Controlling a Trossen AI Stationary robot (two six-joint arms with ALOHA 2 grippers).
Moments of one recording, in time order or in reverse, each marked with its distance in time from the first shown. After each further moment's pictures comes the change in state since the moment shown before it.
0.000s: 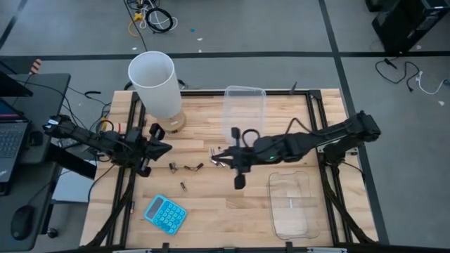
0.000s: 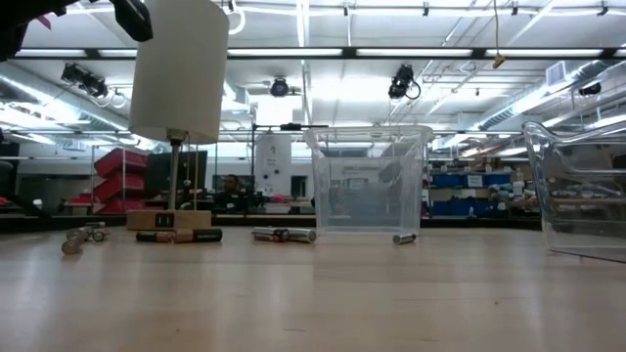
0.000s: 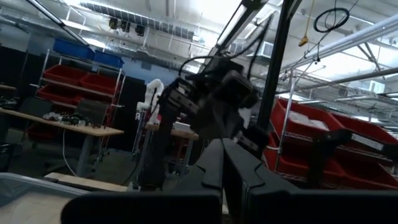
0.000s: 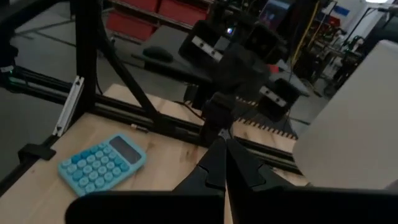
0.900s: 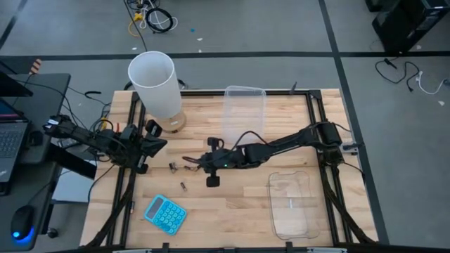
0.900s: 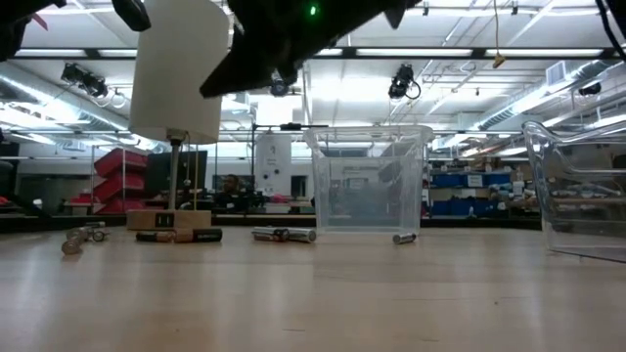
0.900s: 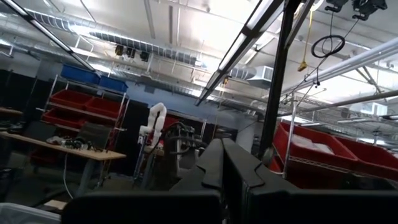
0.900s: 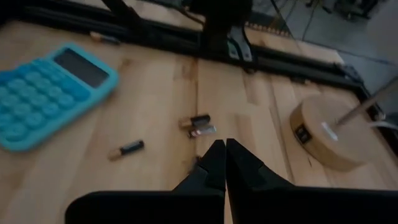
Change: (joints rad) left arm 0.000 -0.003 0.000 0.106 -0.024 0.047; right arm -0.101 0.415 0.060 0.061 0.000 0.131
